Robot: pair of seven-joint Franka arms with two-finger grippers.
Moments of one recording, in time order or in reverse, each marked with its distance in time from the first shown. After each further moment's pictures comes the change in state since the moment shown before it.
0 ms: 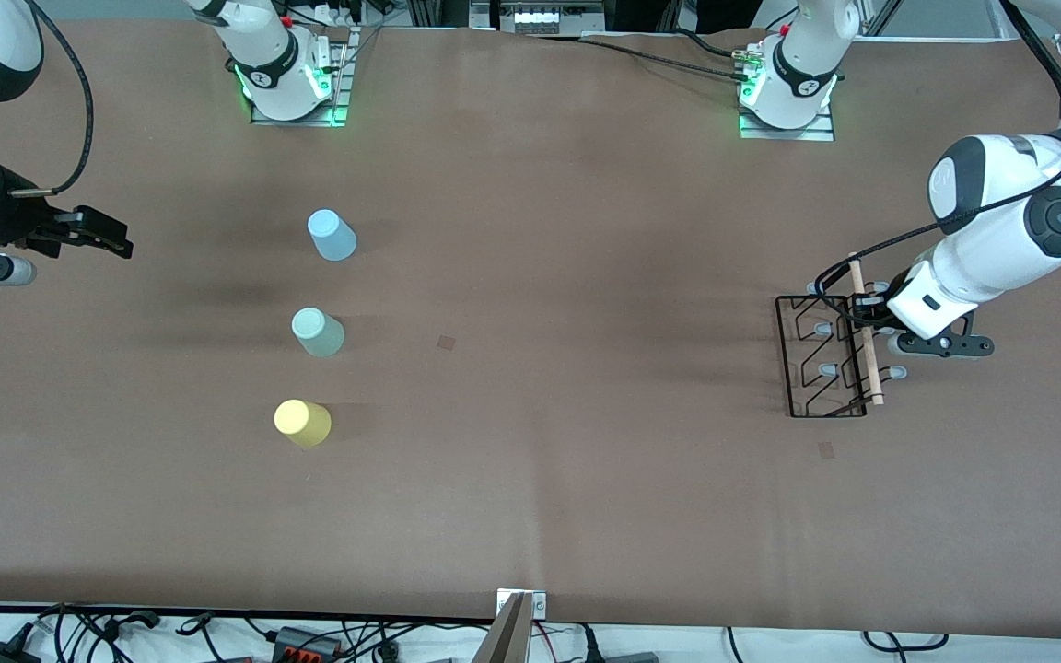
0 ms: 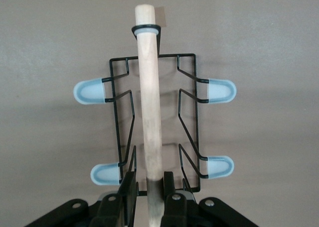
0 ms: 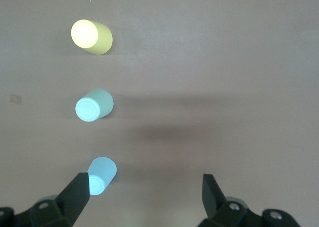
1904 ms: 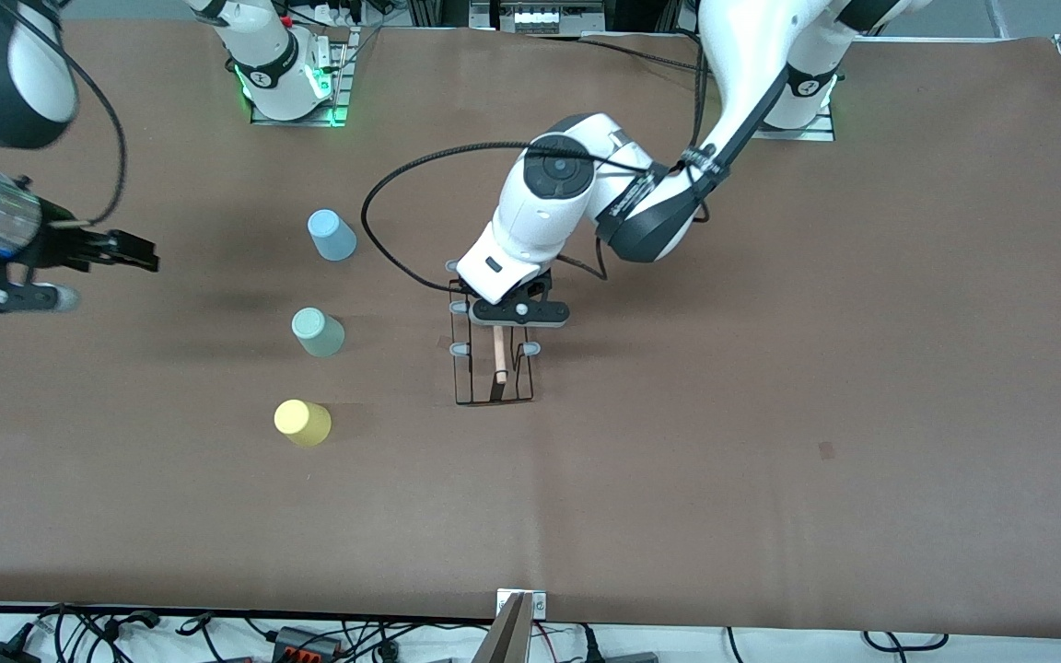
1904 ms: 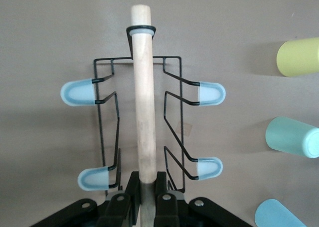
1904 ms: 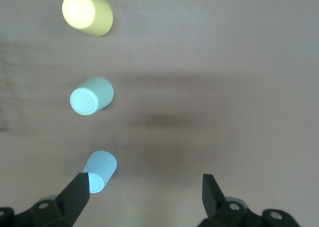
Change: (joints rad) left arm -0.753 0.555 -0.121 0.826 -0.001 -0.064 -0.885; right arm 0.039 0.111 0.005 -0.008 0.001 0.001 0.000
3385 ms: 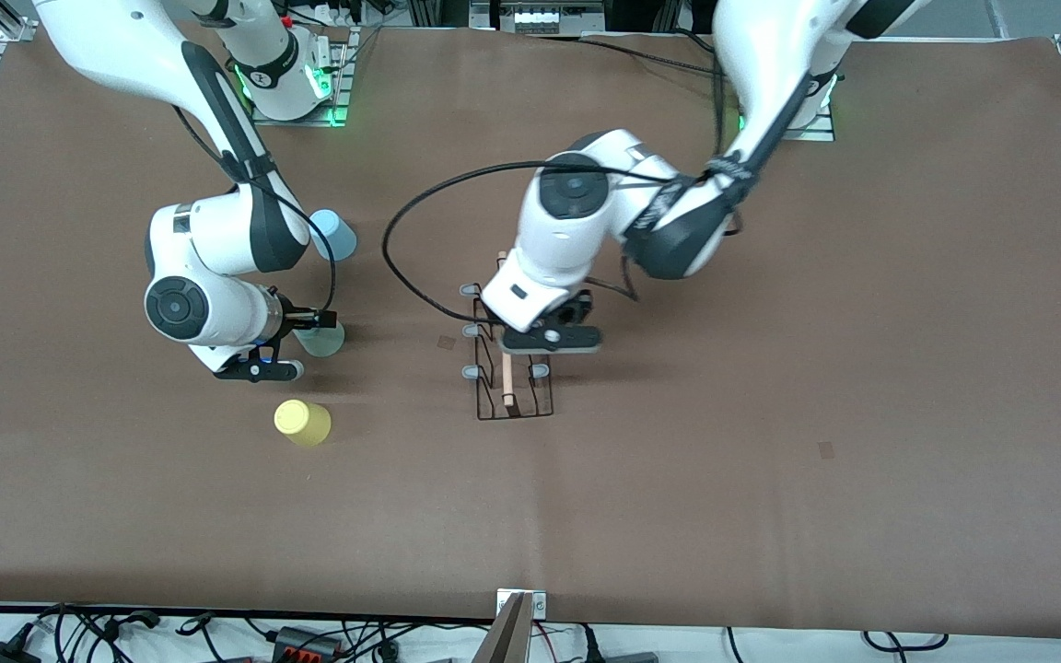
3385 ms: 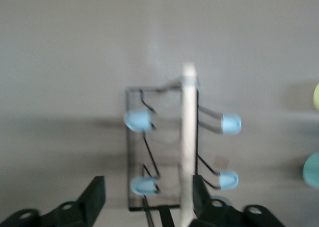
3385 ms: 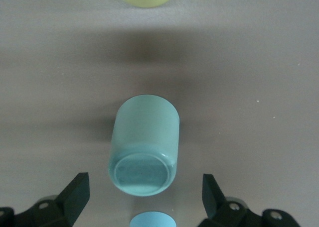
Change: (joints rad) left arm 0.069 -0.045 0.041 0.090 0.109 -0.146 0.000; right arm 0.213 0.337 0.001 -0.089 0.051 0.331 0.275
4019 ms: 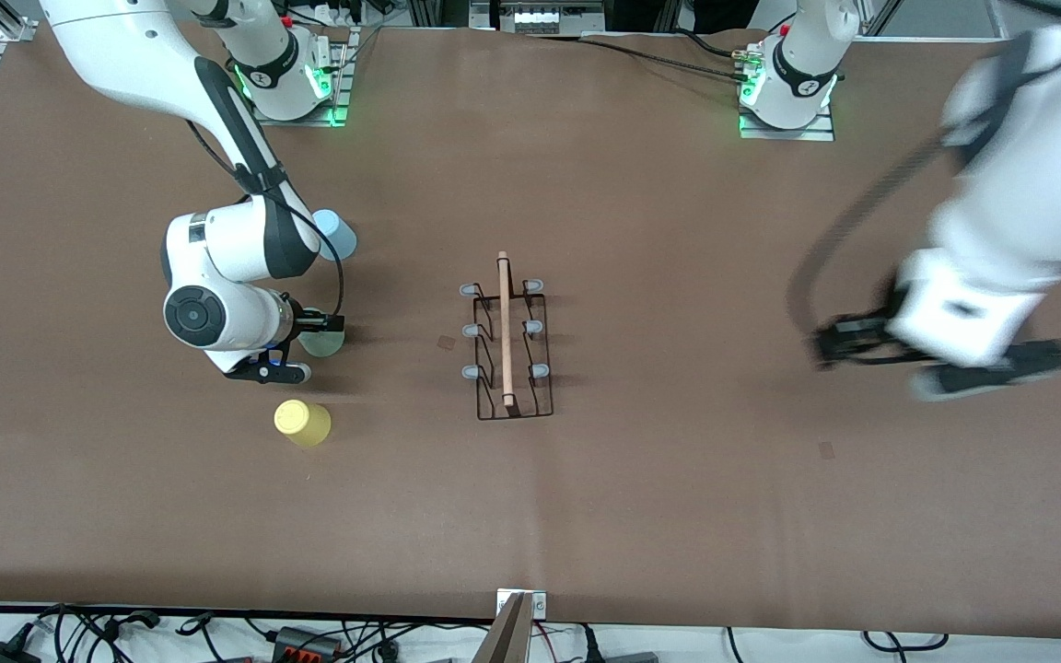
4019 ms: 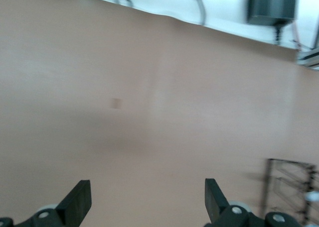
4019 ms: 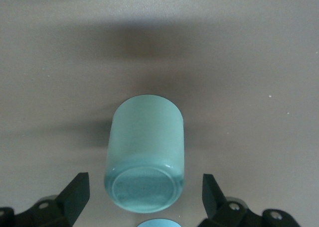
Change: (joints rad) left arm 0.521 -0.308 0.004 0.014 0.009 -0.385 0.432; right arm 0.008 0.035 0.001 -0.001 0.000 0.014 0.033
